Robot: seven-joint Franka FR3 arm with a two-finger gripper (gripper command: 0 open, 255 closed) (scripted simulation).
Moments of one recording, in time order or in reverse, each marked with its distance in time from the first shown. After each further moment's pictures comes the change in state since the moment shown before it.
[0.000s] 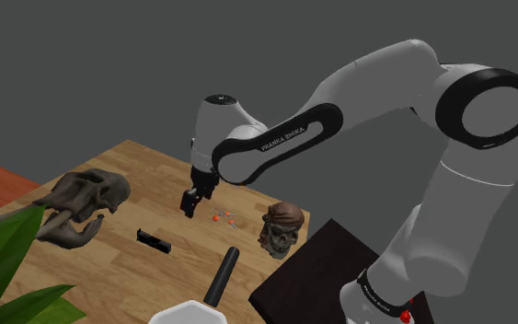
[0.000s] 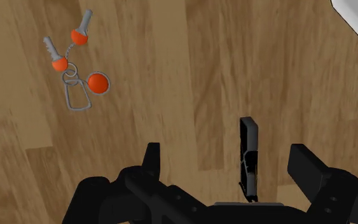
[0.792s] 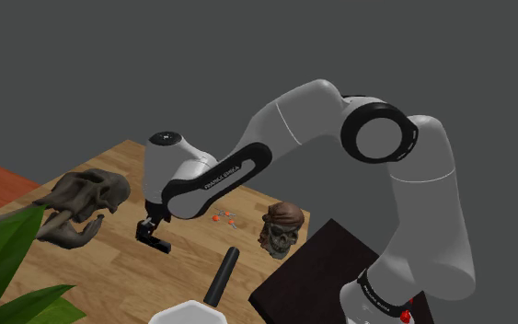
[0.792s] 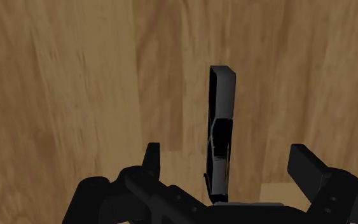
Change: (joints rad) arm 0.158 0.458 -0.055 0.392 -0.164 0.056 0.092
